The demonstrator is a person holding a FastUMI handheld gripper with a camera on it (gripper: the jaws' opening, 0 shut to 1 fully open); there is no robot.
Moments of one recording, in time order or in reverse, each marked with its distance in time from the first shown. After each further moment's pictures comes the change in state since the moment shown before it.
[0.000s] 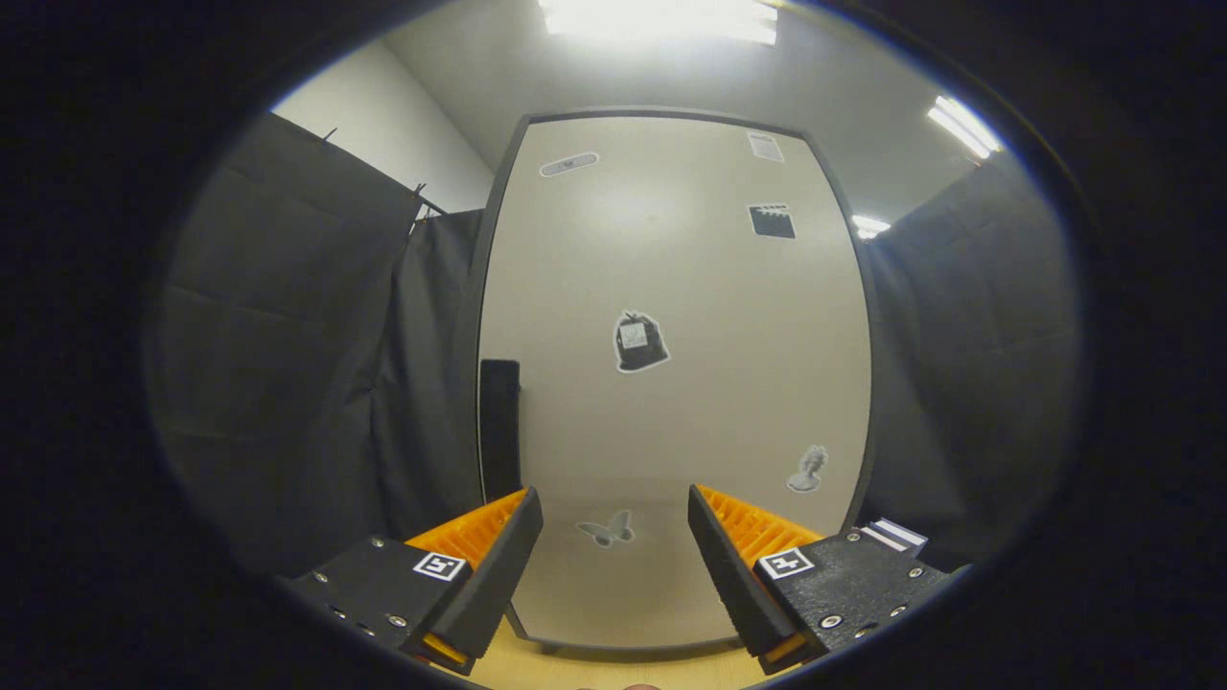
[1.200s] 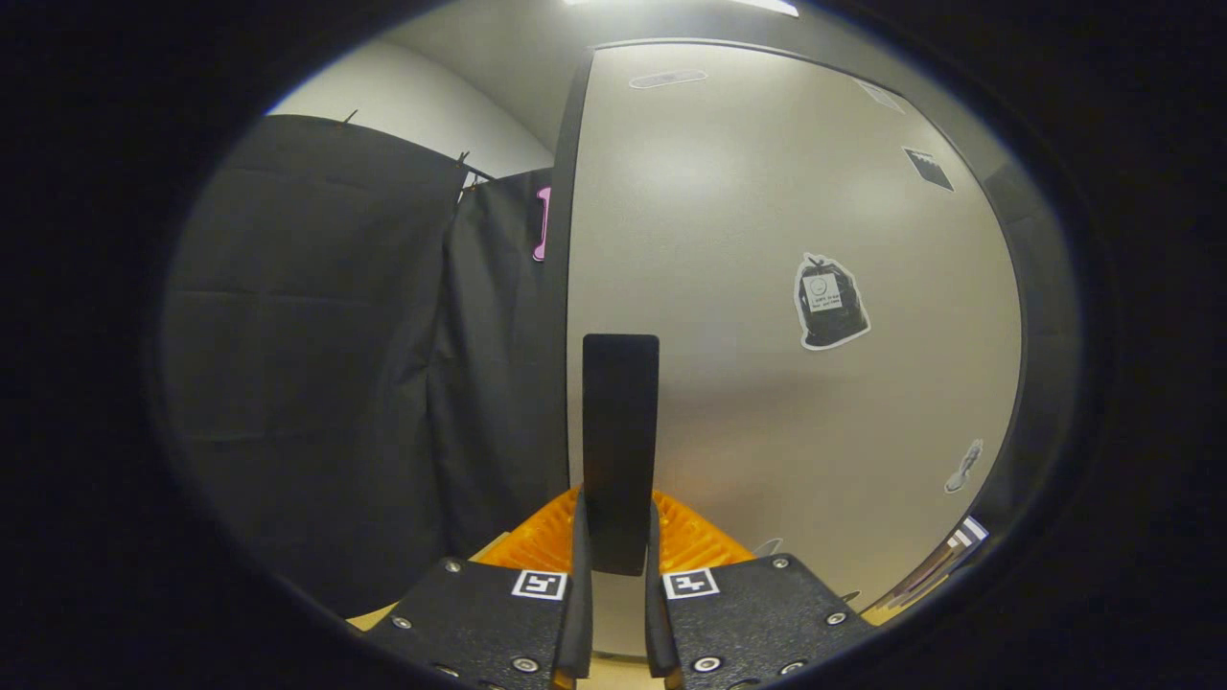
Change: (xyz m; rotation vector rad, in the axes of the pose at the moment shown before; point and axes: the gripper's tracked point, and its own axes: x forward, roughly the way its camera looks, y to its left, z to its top) arm 0.067 0.075 -0.027 0.027 0.152 0.194
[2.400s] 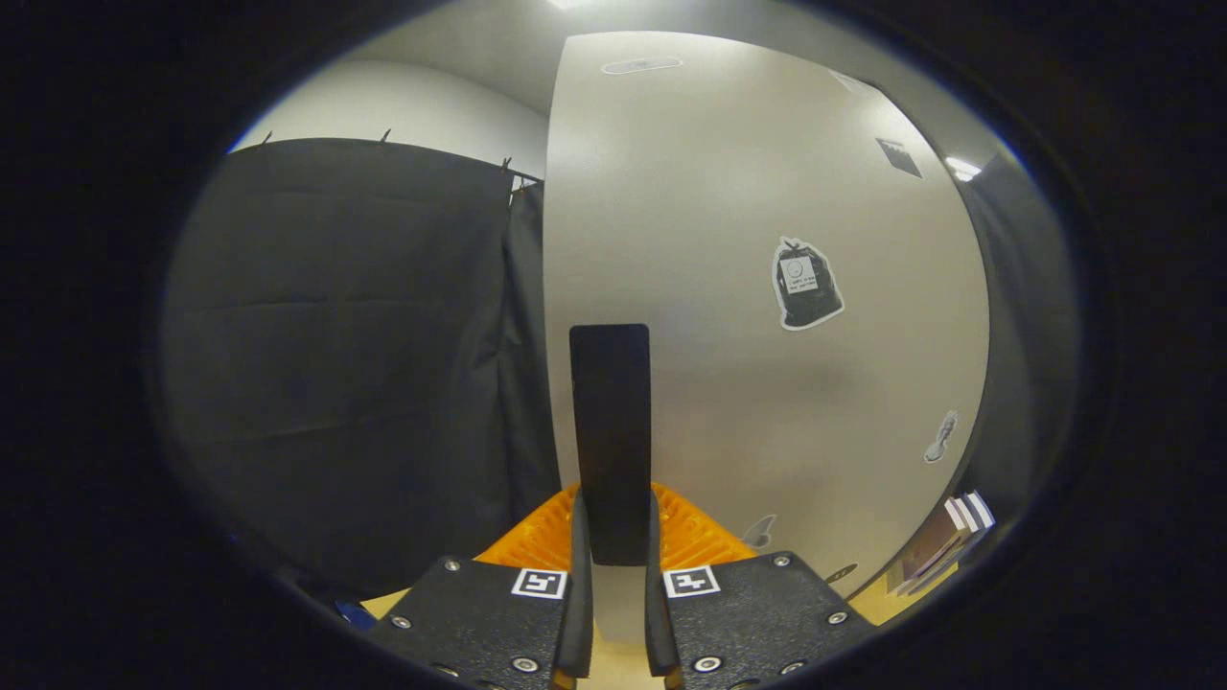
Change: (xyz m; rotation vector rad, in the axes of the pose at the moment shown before) arm -0.050 -0.001 -0.005 0.023 0.051 0.202
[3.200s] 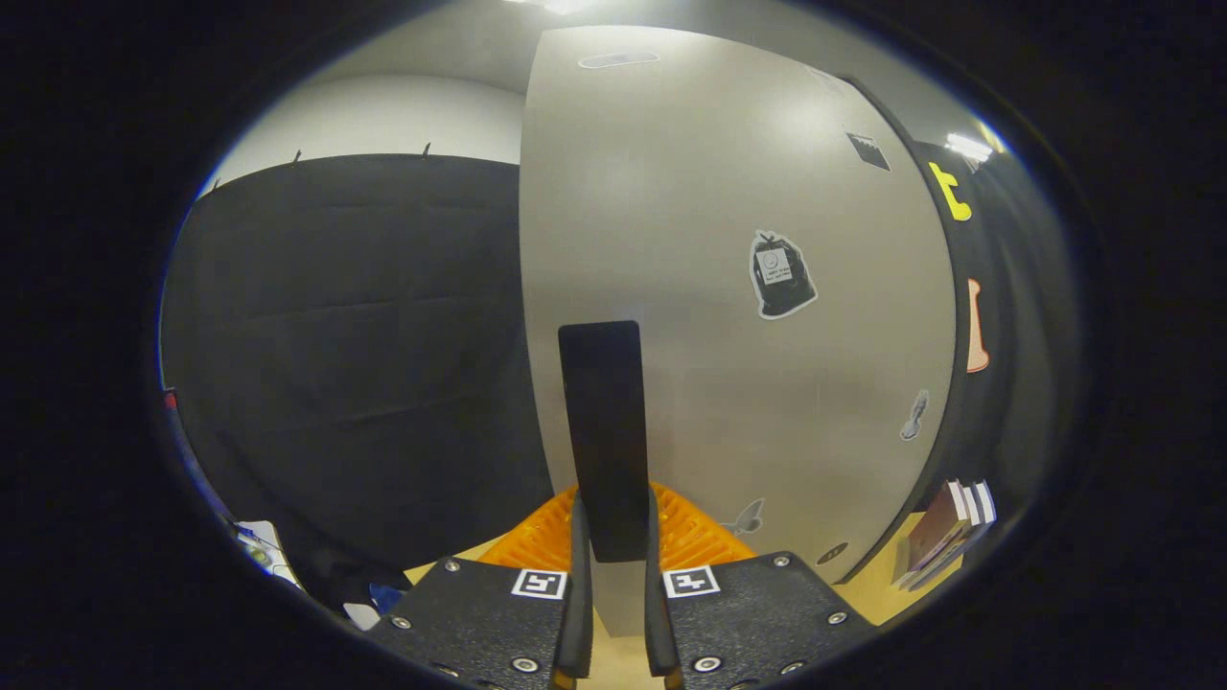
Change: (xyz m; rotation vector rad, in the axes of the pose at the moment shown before) arm -0.026 -0.012 -0.006 0.003 0.042 0.201
